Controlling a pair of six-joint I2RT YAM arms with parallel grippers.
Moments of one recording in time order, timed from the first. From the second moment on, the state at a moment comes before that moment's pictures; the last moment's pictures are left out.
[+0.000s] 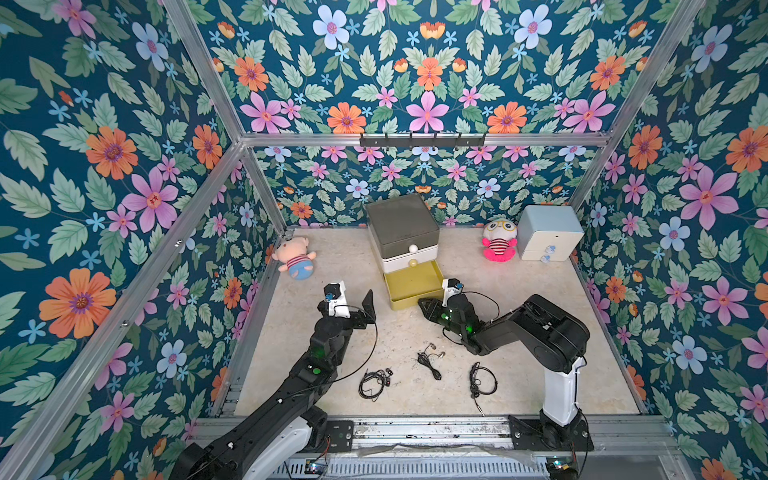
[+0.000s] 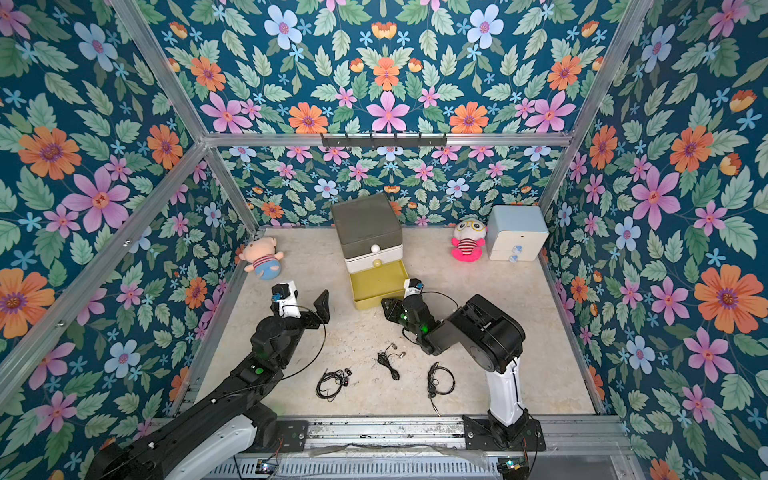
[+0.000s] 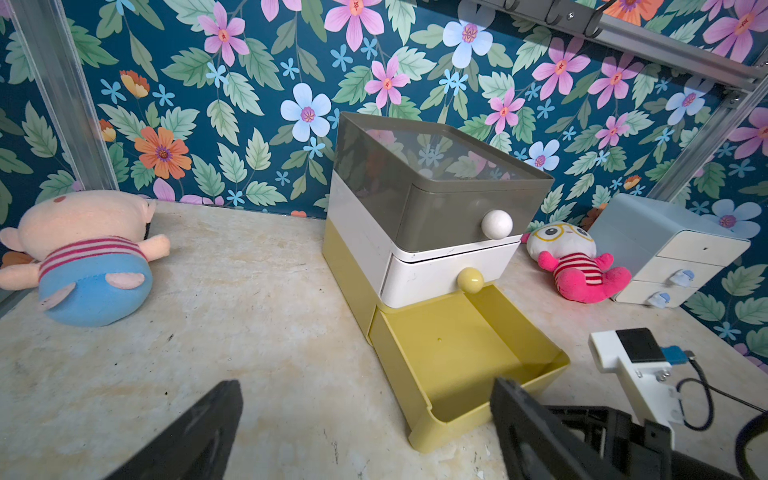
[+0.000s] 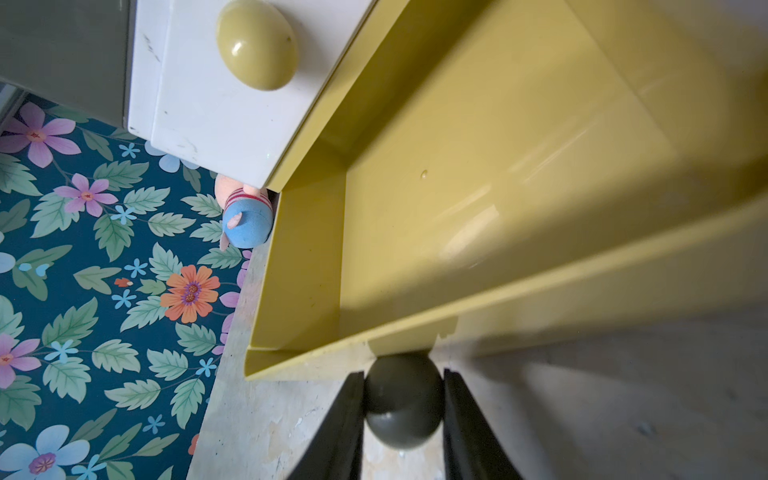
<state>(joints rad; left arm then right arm) -0.53 0.82 0.30 0.41 -0.32 -0.26 0.75 1.97 0.72 0.87 -0.03 0.93</state>
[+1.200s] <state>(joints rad) -0.54 0.80 0.41 -0.29 -0.19 -0.61 0.72 1.49 0.53 0.54 0.02 0.71</state>
